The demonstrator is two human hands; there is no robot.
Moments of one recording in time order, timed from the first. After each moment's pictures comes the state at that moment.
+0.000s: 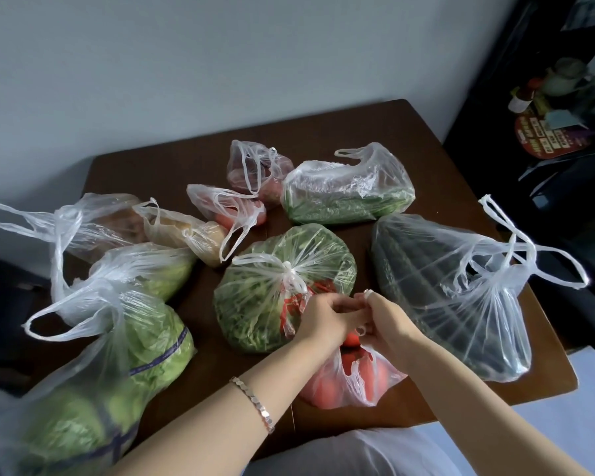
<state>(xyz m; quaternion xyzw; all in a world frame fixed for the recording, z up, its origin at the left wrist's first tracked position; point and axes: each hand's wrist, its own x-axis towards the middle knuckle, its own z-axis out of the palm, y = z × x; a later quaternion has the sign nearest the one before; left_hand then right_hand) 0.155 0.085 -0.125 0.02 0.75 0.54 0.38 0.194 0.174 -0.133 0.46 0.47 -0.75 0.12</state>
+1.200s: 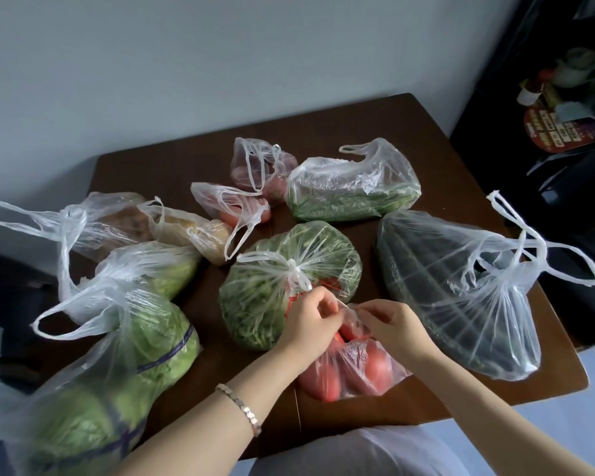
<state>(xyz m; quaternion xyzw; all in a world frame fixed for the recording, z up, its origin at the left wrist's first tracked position) 0.144 0.056 -0.148 0.18 0.84 0.46 0.21 0.217 0.184 -0.149 0.24 0.81 -0.53 0.04</state>
